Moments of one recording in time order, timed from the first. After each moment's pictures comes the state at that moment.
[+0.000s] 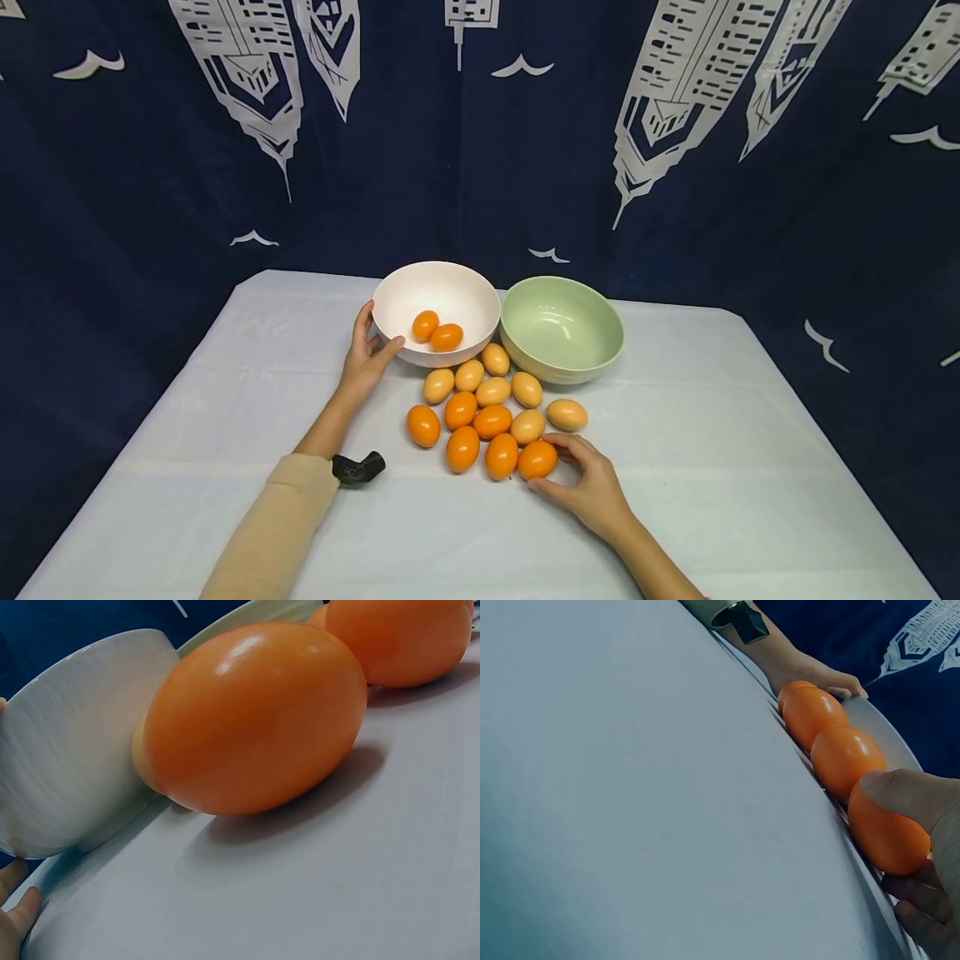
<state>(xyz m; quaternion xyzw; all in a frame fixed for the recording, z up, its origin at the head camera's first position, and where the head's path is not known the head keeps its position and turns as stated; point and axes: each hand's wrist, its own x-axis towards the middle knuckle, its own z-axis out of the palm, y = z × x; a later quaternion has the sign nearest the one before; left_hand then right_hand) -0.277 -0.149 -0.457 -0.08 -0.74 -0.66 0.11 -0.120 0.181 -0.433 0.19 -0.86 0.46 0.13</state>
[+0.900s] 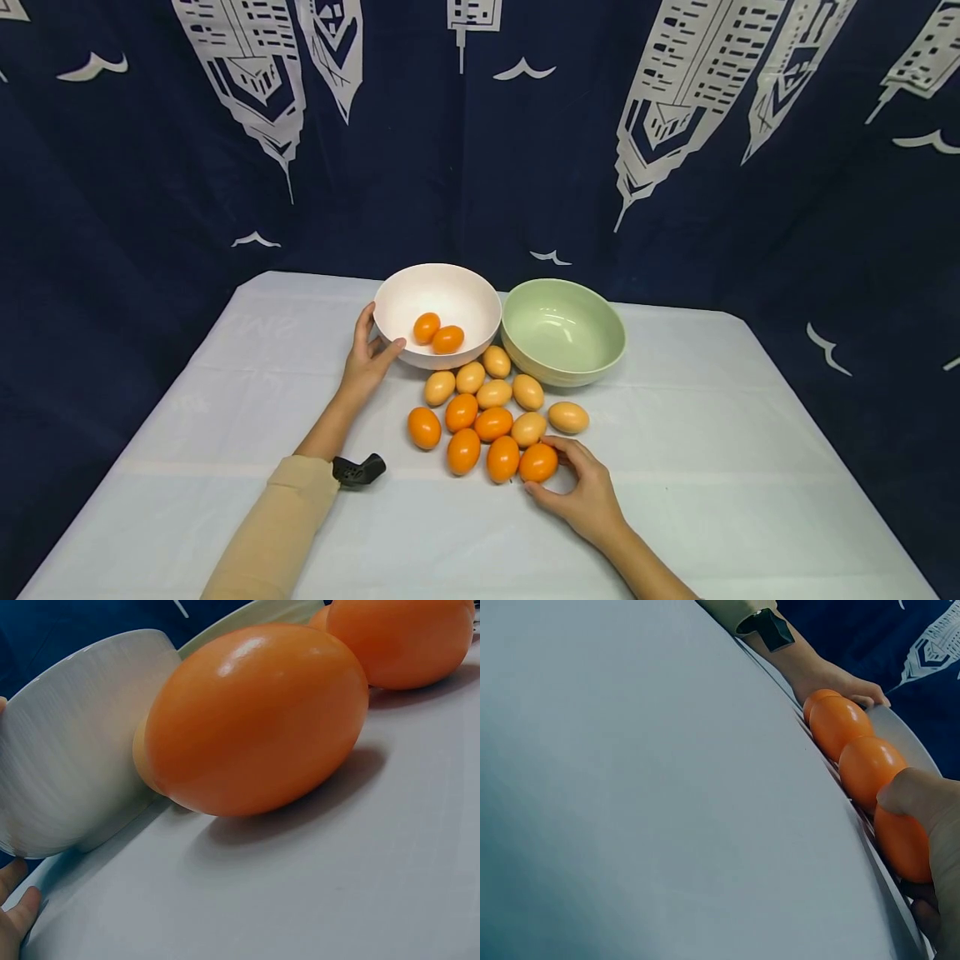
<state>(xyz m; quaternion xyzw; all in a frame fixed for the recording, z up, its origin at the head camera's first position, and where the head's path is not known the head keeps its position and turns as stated) -0.276 -0.148 -0.455 -0.08 -0.74 -0.66 0.11 -0.121 0.175 -0.446 0.22 -0.85 0.44 0.20</state>
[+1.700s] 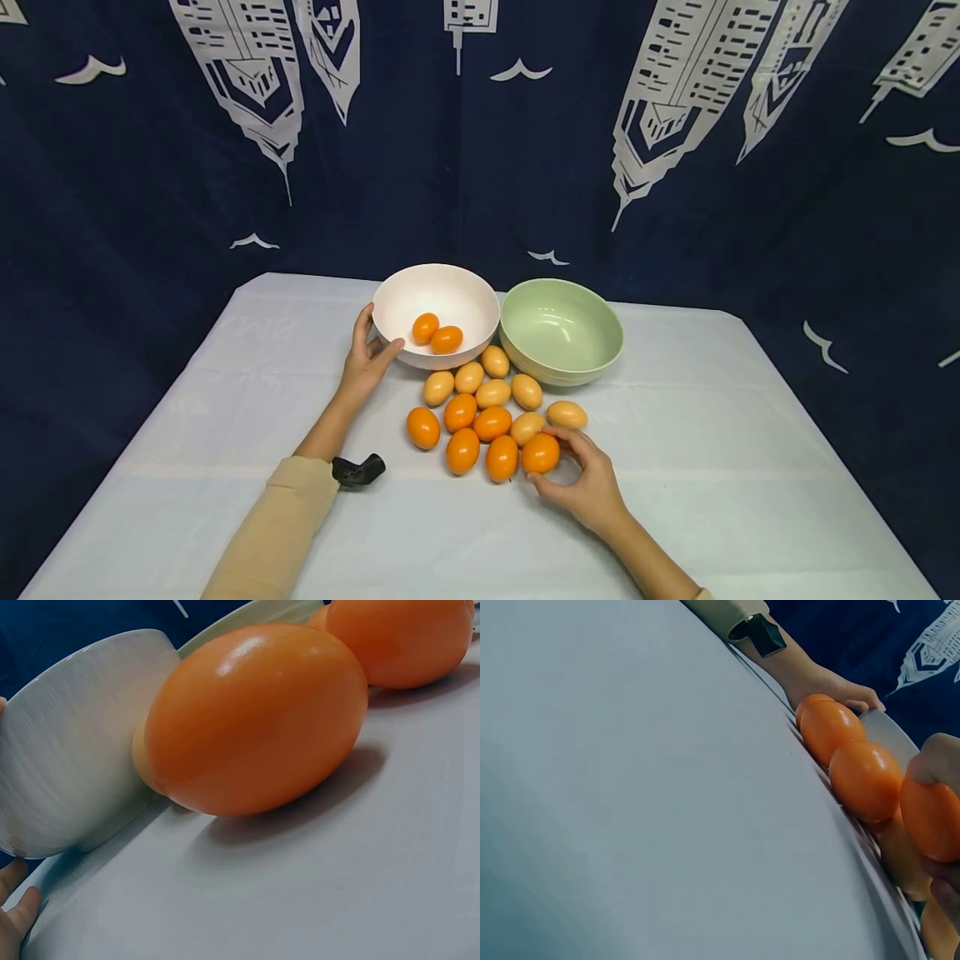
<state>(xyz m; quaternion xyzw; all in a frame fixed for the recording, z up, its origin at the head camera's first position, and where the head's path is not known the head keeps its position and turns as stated) -0.278 -0.147 -0.458 -0.08 -0.74 -0.66 0.11 -0.125 0.177 -0.435 0.22 -0.82 0.49 0.18</state>
